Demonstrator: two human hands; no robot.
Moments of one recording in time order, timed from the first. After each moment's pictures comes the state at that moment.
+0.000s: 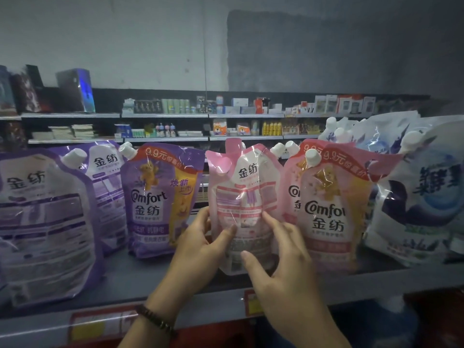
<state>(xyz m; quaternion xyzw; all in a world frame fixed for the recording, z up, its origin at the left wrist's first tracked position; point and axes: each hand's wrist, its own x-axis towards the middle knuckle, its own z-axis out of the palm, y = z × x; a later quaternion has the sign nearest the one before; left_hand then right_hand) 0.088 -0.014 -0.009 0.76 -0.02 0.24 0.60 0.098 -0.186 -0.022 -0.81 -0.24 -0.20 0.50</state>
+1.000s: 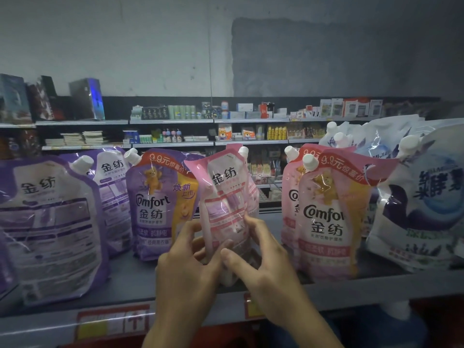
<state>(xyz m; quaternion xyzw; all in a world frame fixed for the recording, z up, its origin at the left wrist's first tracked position) 0.057 -0.027 -0.031 0.76 0.07 0.41 0.50 0.116 -0.174 -0.023 -0.74 -0.32 -0.07 0.59</state>
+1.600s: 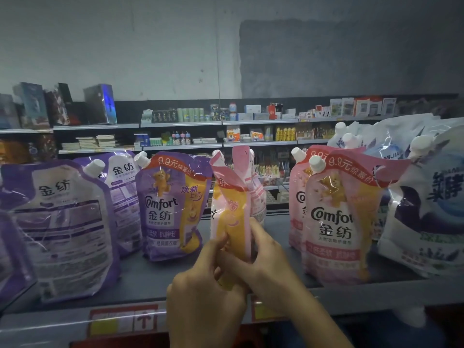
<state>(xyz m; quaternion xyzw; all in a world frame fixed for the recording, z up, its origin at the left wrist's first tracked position) 0.034 -0.062 -0.038 0.81 0.15 0.47 0.32 0.123 -0.165 -0.009 -0.69 -0.36 0.03 0.62</state>
